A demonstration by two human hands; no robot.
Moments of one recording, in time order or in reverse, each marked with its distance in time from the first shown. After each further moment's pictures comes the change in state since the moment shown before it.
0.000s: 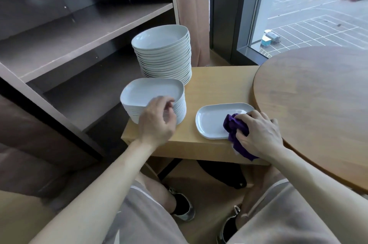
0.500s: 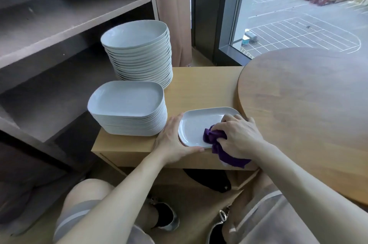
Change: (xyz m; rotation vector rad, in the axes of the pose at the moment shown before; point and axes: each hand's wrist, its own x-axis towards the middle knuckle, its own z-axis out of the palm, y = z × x) left_hand -0.019 -0.007 0.114 -0.163 -0.636 -0.347; right_hand 0.029 -0.011 -0.013 -0.055 -0.265 -0.107
